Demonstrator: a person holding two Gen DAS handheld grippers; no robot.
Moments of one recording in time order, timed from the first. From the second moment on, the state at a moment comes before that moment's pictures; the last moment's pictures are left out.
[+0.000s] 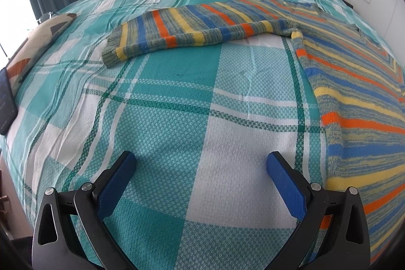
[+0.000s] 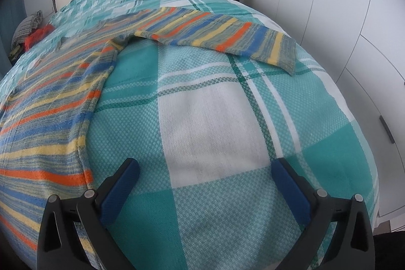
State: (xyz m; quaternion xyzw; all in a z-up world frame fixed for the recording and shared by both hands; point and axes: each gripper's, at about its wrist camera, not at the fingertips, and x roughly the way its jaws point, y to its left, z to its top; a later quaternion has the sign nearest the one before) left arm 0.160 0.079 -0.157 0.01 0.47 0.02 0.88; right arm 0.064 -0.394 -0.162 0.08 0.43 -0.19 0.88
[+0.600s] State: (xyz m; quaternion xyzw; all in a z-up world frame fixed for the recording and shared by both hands) left arm 0.159 0.077 -0.157 0.01 0.47 0.02 0.88; right arm 0.067 -0.394 -0.164 0.06 0.43 -0.20 0.88
